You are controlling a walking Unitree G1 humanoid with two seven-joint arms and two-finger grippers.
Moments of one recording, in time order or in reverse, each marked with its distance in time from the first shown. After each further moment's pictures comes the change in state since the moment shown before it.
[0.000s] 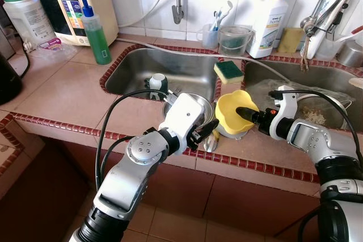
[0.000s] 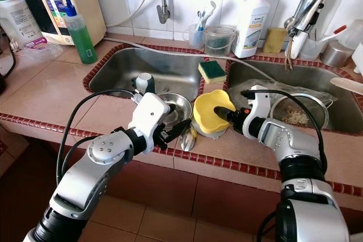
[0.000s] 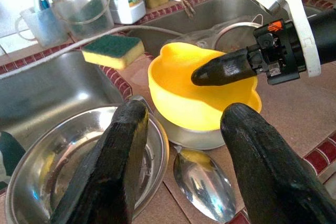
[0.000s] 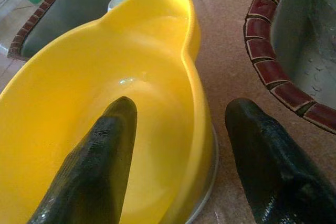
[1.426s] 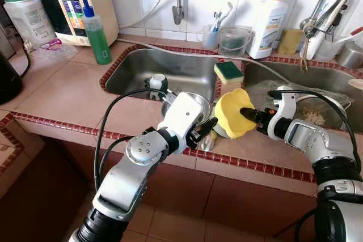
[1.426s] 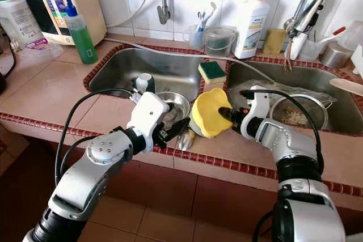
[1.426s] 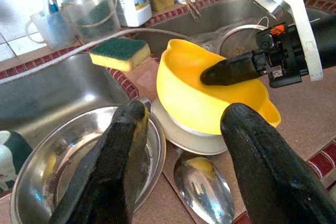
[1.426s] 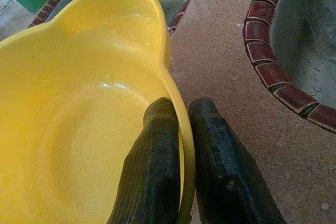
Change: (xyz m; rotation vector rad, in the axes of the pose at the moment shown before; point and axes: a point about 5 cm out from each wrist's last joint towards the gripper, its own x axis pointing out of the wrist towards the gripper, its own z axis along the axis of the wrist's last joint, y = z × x) left arm -0.002 0.001 0.002 0.007 -0.002 0.022; right arm 0.003 0.002 -0.001 0.029 -0.020 -0.014
